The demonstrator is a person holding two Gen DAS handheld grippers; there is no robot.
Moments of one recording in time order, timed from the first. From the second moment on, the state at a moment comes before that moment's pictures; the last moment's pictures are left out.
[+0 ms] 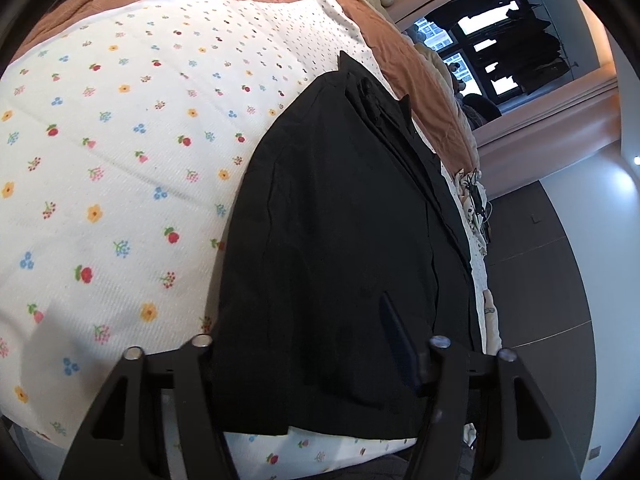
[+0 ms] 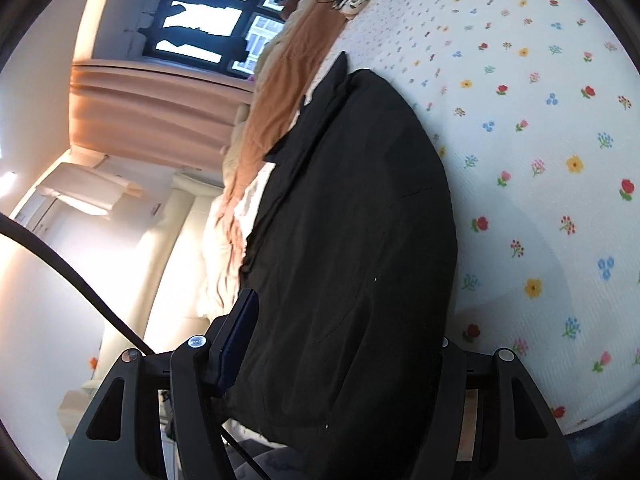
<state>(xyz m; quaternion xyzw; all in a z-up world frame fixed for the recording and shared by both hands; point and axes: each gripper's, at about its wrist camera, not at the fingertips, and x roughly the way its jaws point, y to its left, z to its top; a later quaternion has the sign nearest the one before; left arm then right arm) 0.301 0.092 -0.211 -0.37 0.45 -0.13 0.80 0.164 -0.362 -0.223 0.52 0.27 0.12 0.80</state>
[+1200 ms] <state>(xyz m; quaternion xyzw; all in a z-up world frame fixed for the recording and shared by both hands) 0.145 0.133 -0.065 -0.42 0.28 -0.16 0.85 -0.021 -0.353 -0.137 0.51 0.15 0.15 0.84</state>
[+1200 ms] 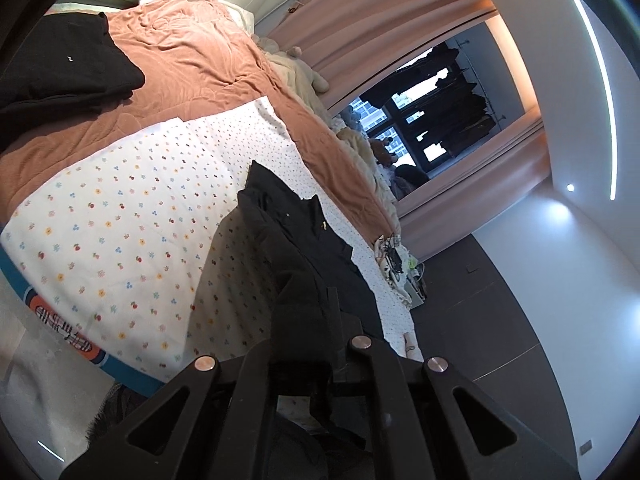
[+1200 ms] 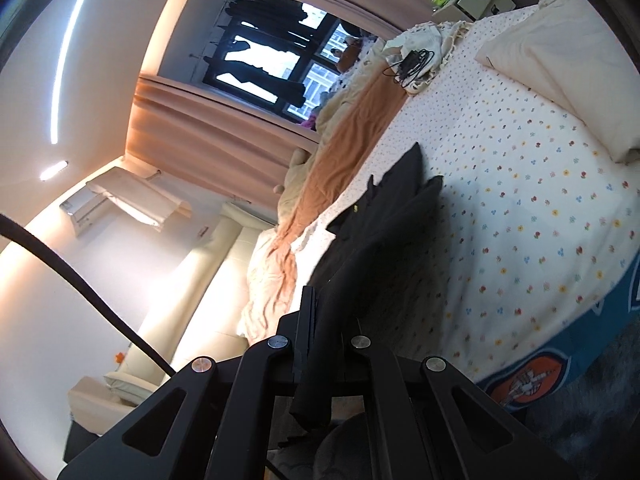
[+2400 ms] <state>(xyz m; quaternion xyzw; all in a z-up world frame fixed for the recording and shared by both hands) 0.147 0.134 0.078 -0.41 0.19 -0.19 0.87 0.069 -0.398 -0.064 0.48 0.09 0.17 0.86</state>
